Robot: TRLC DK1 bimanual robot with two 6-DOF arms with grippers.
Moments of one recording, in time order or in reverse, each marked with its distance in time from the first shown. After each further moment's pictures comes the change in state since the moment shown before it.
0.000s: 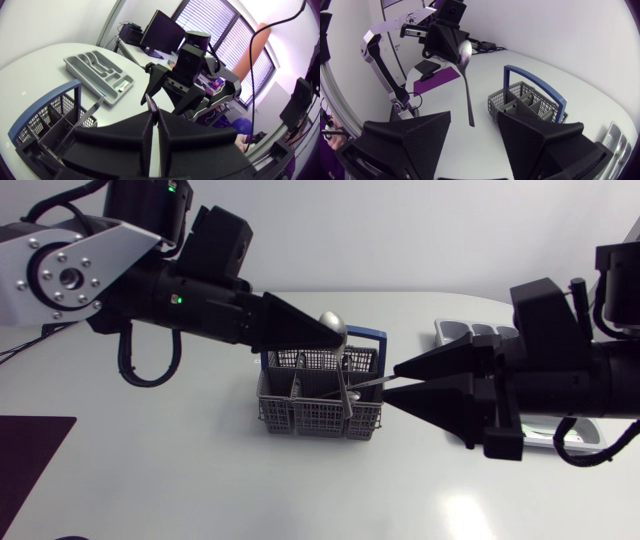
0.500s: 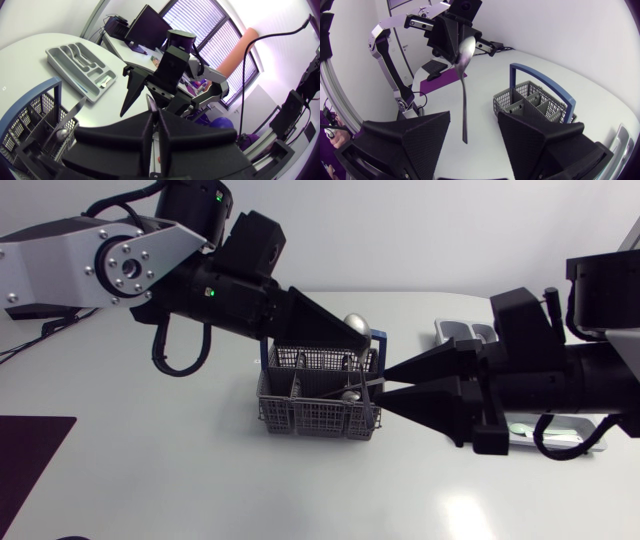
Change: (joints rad) left arm -0.026 0.136 0.097 -0.021 0.137 -0.029; right arm -0.037 0.076 -0.029 0.079 -0.106 -0.025
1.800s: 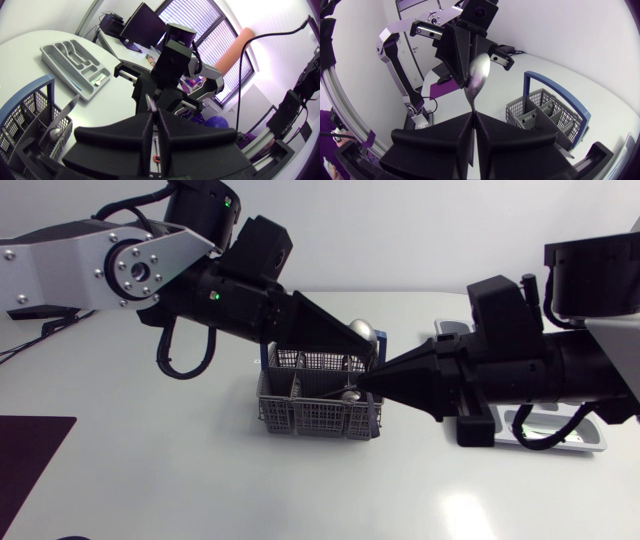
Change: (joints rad) left arm -0.014 0.015 0.002 -0.007 0.034 0.000; right arm 0.080 0.056 0.035 0.080 -0.024 0.070
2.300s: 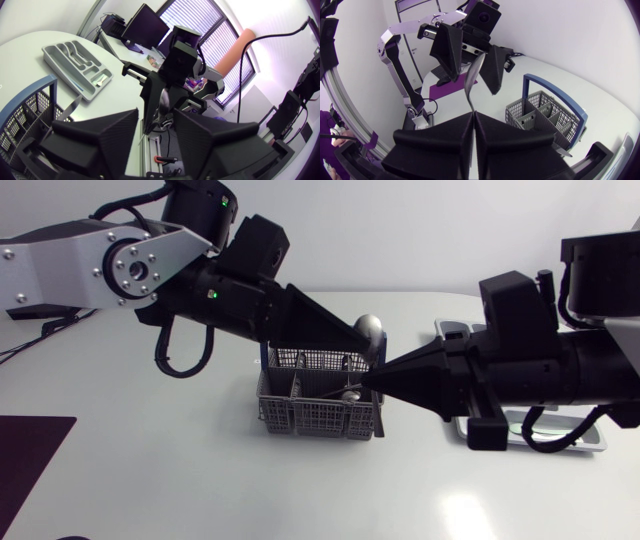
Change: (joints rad) left arm 0.018 -0.002 0.000 0.000 -0.001 0.000; right arm -0.002 -0.042 0.000 -0.022 0.014 0.010
